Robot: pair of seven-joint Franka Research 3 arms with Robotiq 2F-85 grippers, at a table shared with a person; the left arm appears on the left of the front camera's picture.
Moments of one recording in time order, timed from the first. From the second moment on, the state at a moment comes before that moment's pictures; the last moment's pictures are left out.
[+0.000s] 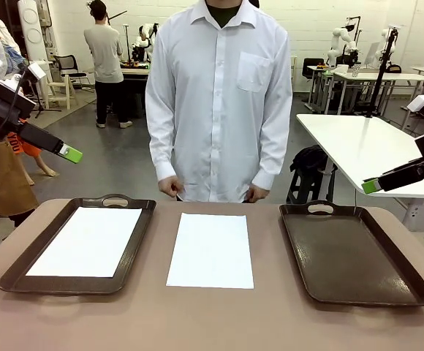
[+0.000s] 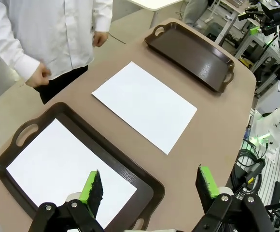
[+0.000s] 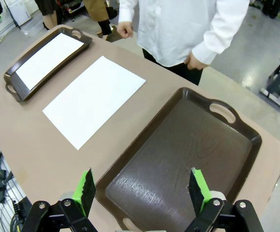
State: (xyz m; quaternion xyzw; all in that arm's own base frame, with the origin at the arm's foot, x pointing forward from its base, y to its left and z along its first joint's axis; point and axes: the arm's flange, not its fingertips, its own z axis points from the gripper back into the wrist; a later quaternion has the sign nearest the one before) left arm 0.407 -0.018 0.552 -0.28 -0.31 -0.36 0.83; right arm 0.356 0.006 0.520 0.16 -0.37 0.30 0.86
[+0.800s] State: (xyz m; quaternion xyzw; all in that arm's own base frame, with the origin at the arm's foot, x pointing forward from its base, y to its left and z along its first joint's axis) left arm 0.407 -0.018 0.552 -0.28 -0.31 -0.36 0.83; right arm 0.356 0.006 0.520 0.16 -0.37 0.30 0.86
